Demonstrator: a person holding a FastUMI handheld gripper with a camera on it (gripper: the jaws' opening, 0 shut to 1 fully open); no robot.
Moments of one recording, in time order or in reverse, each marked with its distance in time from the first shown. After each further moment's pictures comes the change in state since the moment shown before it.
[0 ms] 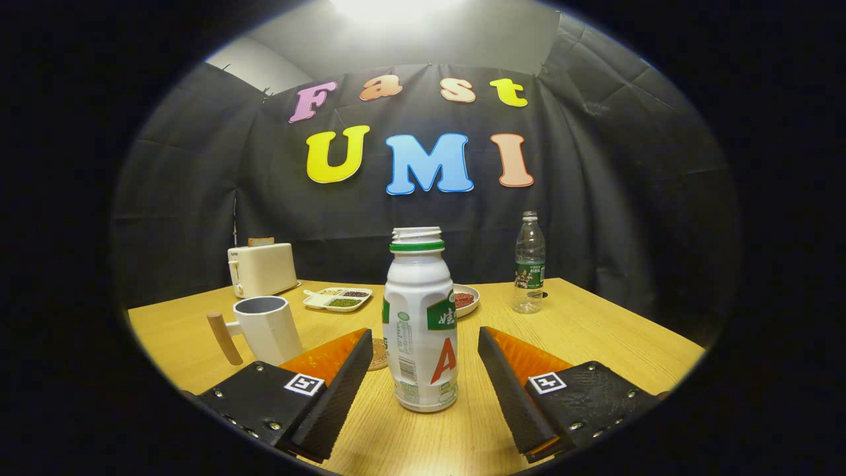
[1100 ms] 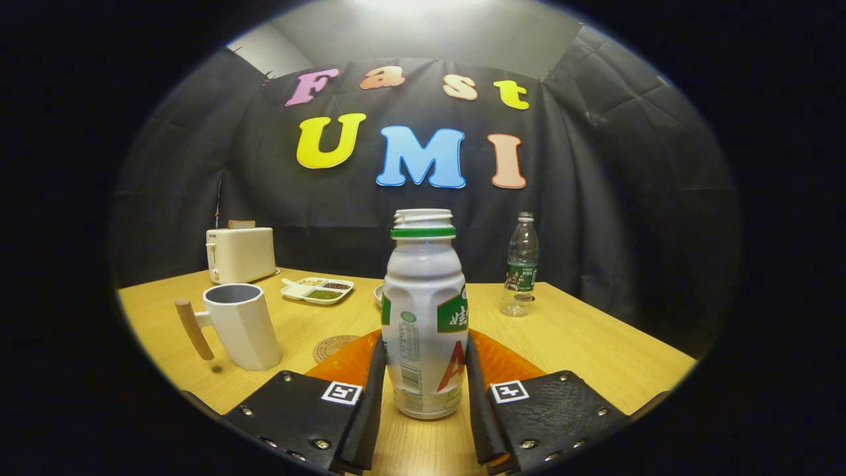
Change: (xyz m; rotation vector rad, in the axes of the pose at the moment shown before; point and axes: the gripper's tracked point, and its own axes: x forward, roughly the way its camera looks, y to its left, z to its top) arm 0.016 -0.003 -0.004 -0.107 0.007 -0.086
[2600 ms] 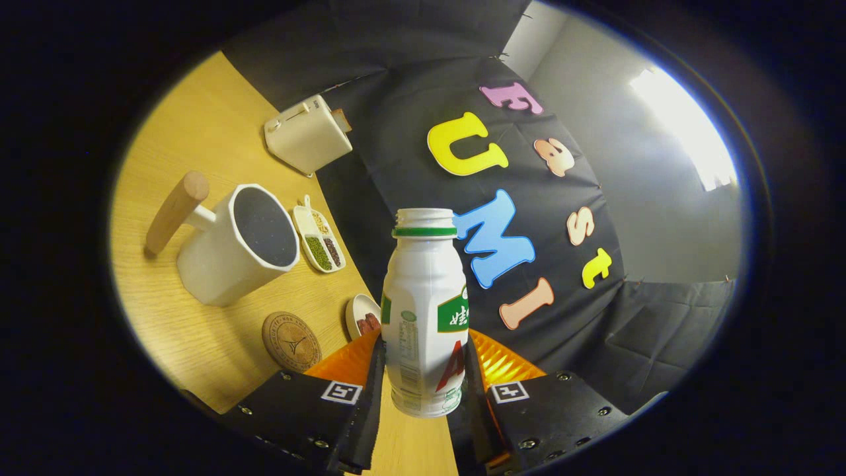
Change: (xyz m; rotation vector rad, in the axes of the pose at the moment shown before) arm 0.019 0.069 0.080 -1.045 -0.113 -0.076
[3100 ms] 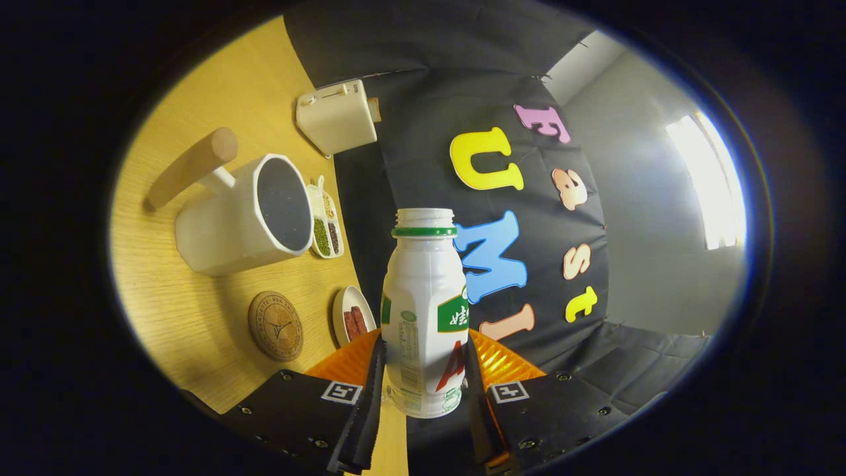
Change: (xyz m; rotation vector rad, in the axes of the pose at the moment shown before) arm -0.005 0.005 0.007 -0.219 -0.019 -0.032
